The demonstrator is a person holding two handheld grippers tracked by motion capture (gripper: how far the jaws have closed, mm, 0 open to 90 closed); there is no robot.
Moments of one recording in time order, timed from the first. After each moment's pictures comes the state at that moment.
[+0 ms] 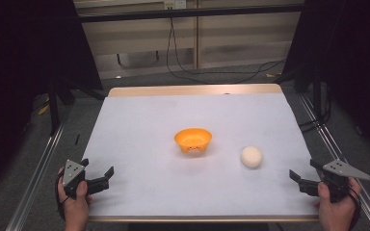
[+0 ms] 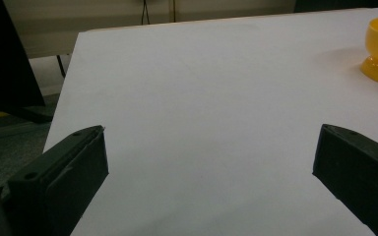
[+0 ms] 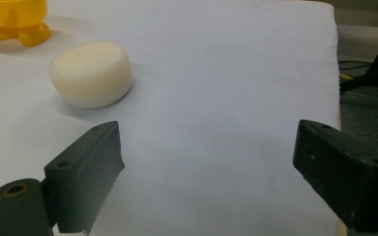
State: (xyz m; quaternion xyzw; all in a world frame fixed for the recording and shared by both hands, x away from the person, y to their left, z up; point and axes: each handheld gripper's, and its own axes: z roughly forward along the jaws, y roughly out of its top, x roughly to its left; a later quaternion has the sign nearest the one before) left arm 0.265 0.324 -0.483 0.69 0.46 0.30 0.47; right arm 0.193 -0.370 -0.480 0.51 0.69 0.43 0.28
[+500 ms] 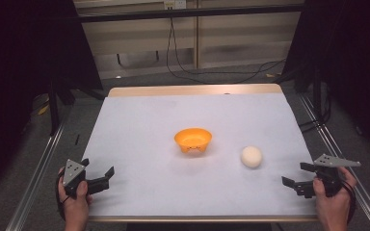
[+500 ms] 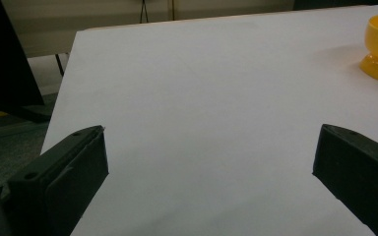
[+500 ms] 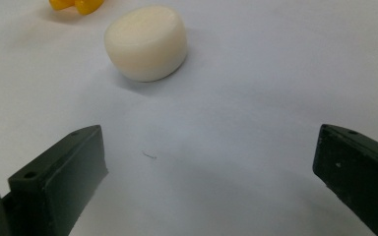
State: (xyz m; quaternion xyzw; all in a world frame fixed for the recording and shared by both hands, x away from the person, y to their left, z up) left arm 0.267 0.323 -0.483 0.70 0.45 0.29 0.47; right arm 0.208 -0.362 -0.475 0.50 0.74 0.42 0.15
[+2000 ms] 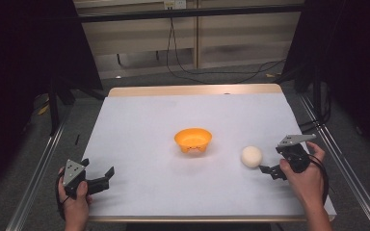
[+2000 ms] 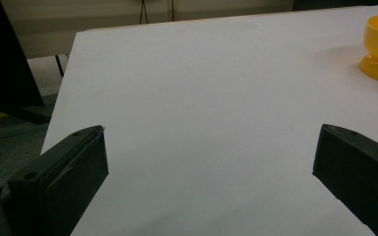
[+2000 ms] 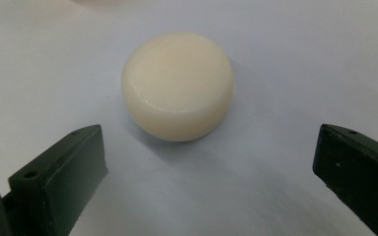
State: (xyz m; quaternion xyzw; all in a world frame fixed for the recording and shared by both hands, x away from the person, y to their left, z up) left arm 0.266 0.323 -0.483 0.70 0.46 0.29 0.47; right arm 0.274 -0.302 -0.455 0.43 0.83 0.34 0.13
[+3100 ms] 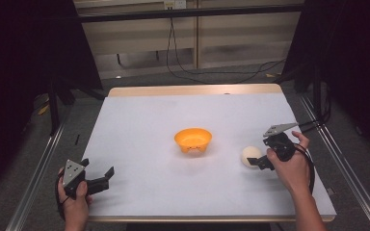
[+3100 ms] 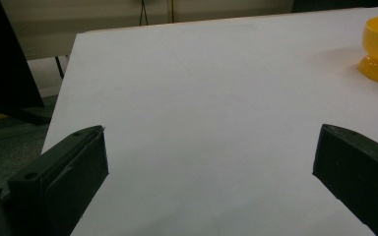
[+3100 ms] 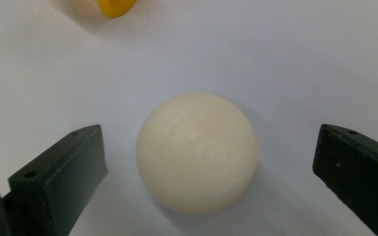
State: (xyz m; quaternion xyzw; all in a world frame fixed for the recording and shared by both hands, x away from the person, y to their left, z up) left arm 0.265 0.324 -0.482 0.70 0.45 0.30 0.47; right arm 0.306 -0.273 -0.445 0.41 0.84 0.33 0.12
